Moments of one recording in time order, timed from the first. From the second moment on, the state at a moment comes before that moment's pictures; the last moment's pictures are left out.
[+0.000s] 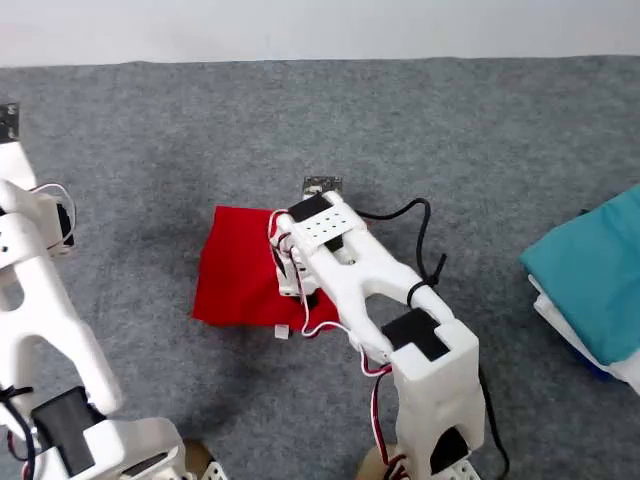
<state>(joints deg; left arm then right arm) -33.5 -5.8 1.4 88.0 -6.8 -32.7 27.1 -0.4 78.2 -33.5</state>
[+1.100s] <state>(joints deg) -33.5 -5.8 1.4 89.4 -6.8 -3.3 29.6 -15.7 64.8 44.0</state>
